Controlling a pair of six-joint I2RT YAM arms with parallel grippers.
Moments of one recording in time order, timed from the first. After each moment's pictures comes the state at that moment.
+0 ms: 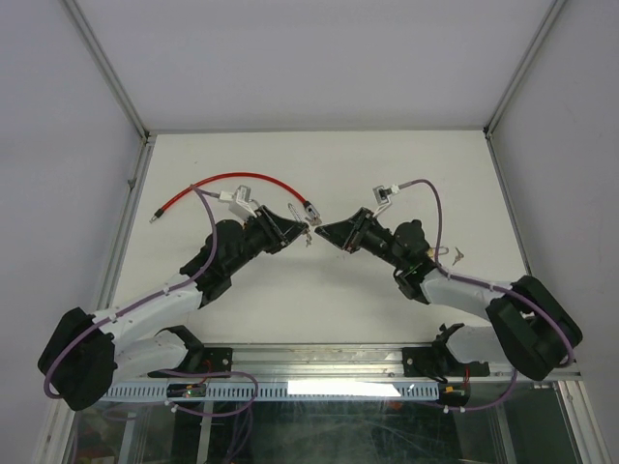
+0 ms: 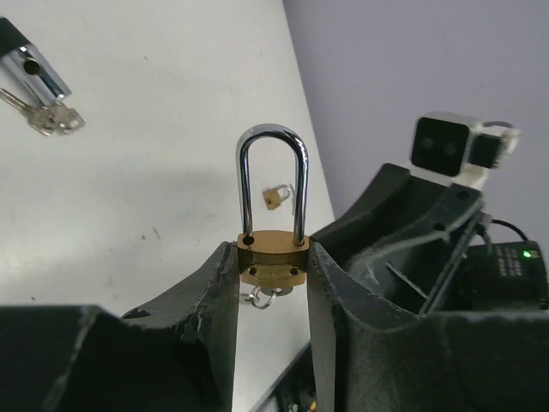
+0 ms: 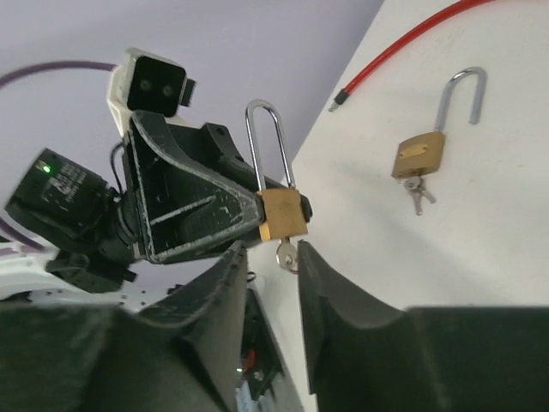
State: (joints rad) left arm -0.70 1.07 0.50 0.47 0.04 -1.07; right arm 0.66 1.32 0.43 0.98 -0.34 1.03
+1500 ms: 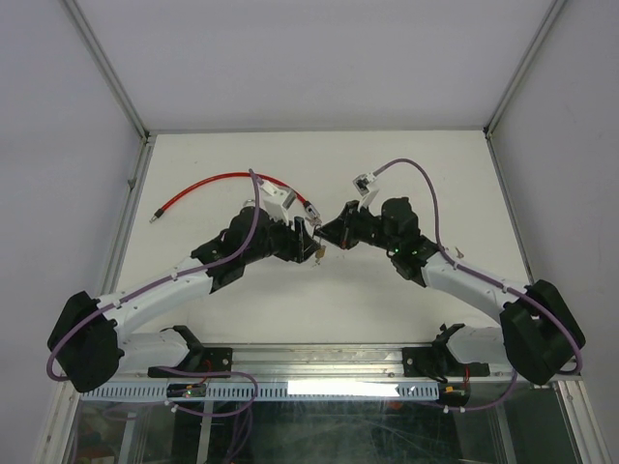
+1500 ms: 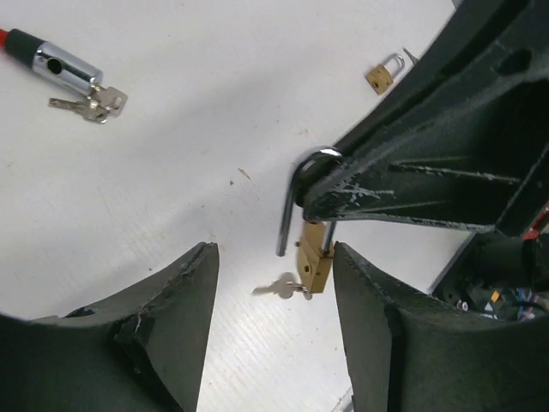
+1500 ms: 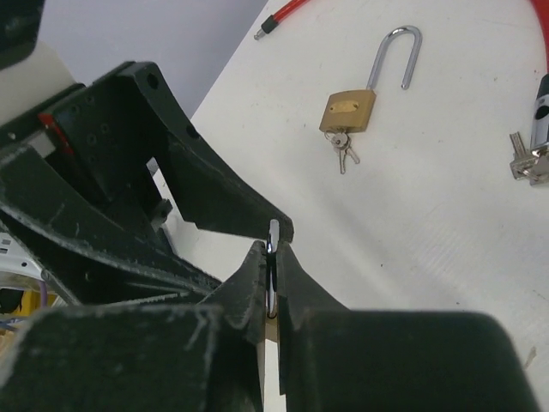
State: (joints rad) left arm -0.78 1.19 0.74 0.04 0.13 -0.46; right arm 0.65 1.26 0.66 0.40 -0.43 0.62
